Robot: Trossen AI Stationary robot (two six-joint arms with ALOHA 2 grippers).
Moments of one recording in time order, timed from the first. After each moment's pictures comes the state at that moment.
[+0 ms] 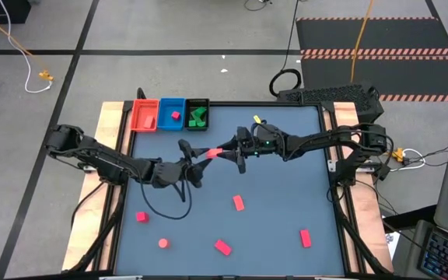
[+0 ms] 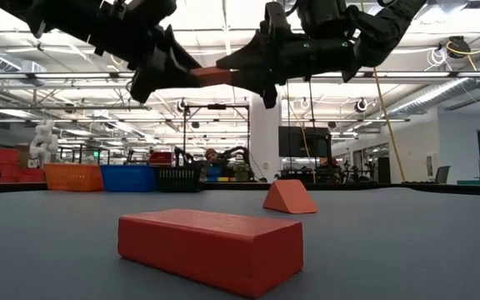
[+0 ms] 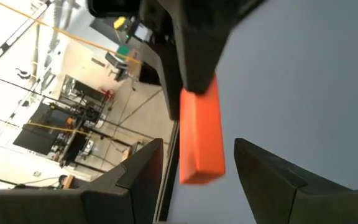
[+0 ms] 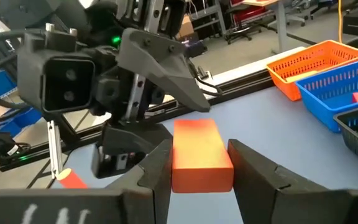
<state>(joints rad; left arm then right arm) -0.23 1.39 0.63 0.46 -0.79 0.70 -0.18 1.65 0.83 0.68 -0.24 0.33</state>
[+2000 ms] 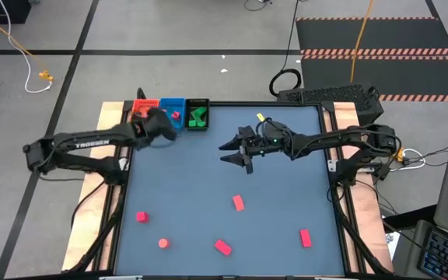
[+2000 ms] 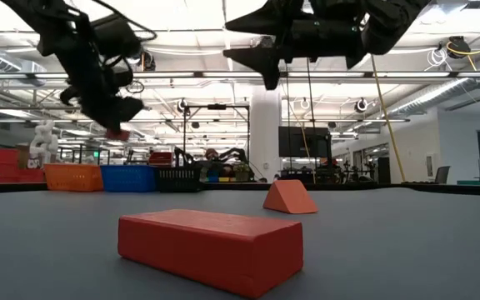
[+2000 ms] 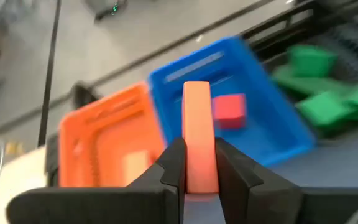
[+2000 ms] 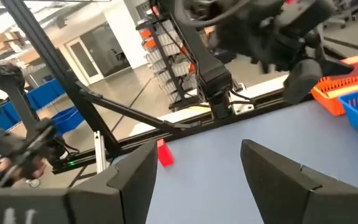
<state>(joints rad) 0.45 1.10 0.63 -0.47 -0.72 -0.40 -0.17 1.55 0.82 0.67 -0.35 0.39</state>
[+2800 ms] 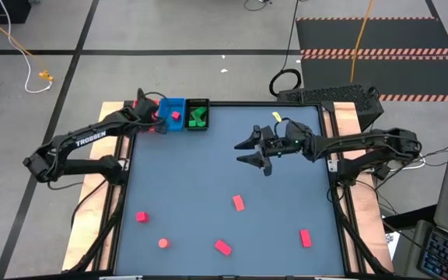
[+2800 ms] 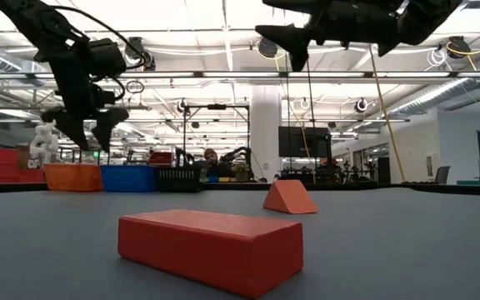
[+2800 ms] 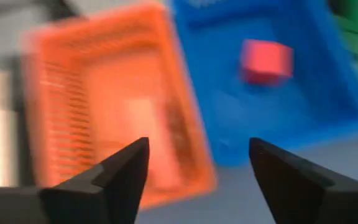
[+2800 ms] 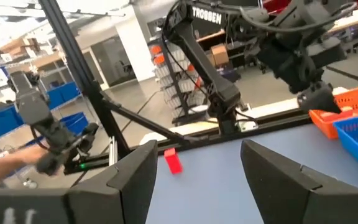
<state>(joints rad) 0.81 1.09 0.63 -0.56 -0.31 -0.38 -0.16 1.31 0.66 0.67 -0.34 0.34</state>
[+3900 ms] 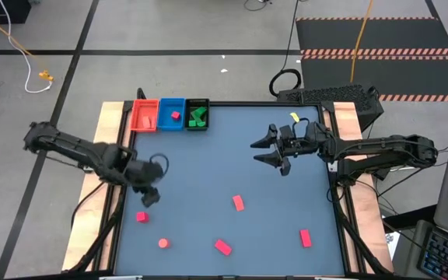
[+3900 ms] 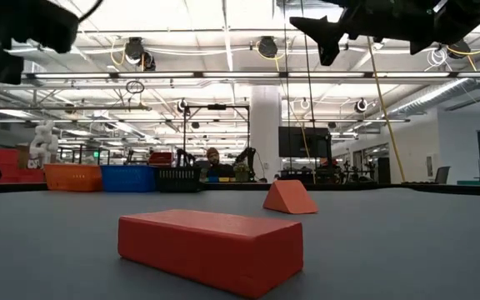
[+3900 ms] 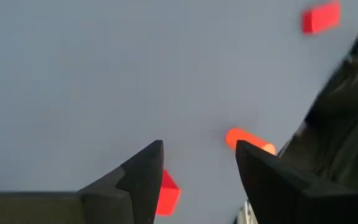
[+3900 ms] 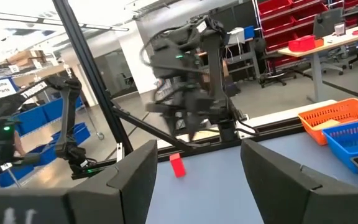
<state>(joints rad) -0.29 0.97 0.79 -0.96 0.25 -1.00 -0.19 1.08 0.51 0.65 -0.35 0.35</state>
